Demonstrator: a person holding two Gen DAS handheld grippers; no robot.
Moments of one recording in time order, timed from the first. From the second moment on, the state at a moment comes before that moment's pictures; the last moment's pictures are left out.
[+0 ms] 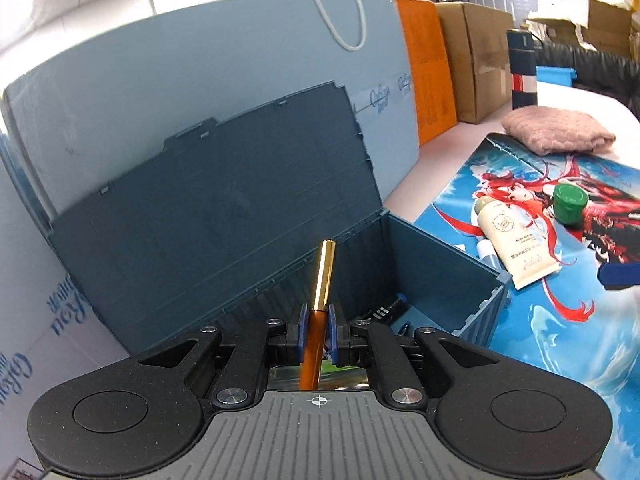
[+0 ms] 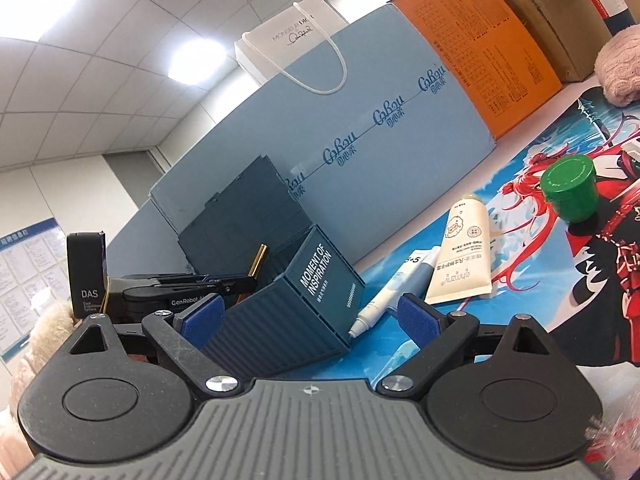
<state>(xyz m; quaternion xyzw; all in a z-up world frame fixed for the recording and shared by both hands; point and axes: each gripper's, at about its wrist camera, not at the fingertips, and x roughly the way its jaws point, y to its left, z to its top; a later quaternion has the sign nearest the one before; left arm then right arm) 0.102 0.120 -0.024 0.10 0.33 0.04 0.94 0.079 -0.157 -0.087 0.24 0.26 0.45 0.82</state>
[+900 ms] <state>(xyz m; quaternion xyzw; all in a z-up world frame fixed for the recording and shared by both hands) 0.078 0.144 -0.008 -0.08 0.28 0.06 0.96 0.080 -0.155 -0.091 0.24 0.27 0.45 0.82</state>
